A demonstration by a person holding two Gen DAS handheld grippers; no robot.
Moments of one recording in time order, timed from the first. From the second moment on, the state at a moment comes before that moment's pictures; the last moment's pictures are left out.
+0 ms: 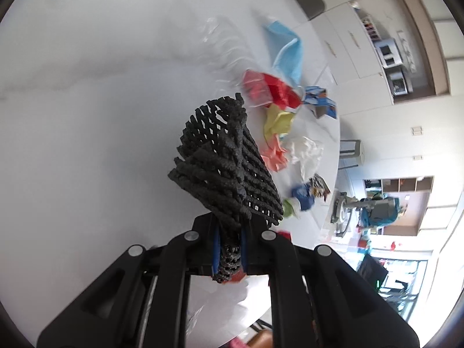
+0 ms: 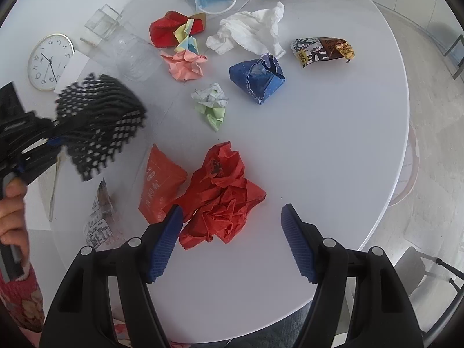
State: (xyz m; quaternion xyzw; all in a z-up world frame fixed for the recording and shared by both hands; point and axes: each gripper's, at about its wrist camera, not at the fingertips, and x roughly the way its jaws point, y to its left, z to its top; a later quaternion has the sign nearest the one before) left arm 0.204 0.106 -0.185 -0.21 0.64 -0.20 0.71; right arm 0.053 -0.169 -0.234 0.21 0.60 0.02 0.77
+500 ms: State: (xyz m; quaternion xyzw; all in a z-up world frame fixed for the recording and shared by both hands) left arm 0.151 0.092 -0.139 -0.16 0.60 -0.21 0.76; right arm 0.065 -0.182 -0.240 0.23 0.60 0.07 0.77
